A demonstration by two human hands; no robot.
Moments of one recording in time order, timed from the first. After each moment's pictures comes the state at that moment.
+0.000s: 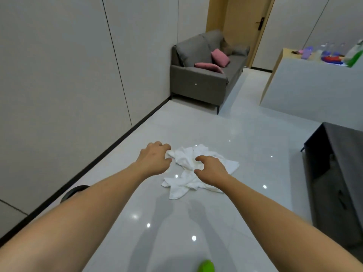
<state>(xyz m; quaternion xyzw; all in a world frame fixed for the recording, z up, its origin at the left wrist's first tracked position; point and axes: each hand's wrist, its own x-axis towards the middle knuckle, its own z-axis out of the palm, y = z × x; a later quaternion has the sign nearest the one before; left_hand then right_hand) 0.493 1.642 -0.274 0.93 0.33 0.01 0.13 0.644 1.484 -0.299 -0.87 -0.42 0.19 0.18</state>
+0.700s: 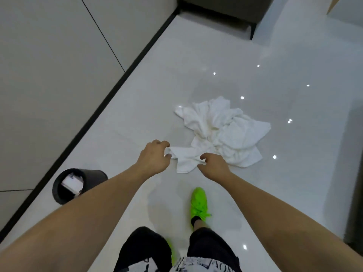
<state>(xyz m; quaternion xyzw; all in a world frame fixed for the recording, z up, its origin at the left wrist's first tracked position) 0.731 1.872 -0.490 0.86 0.42 -0.15 0.26 0.887 1.718 -0.536 -0.84 -0.32 0.42 0.13</state>
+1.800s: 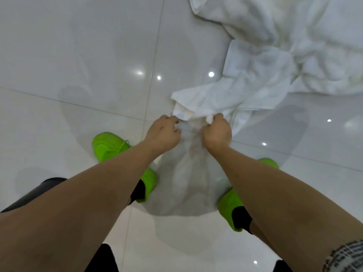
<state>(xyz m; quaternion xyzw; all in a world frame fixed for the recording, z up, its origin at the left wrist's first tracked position) 0.732 2.045 -1.120 0.81 0.32 -0.37 0.33 0.814 1.899 -1.157 -0.91 0.04 0.40 0.10</state>
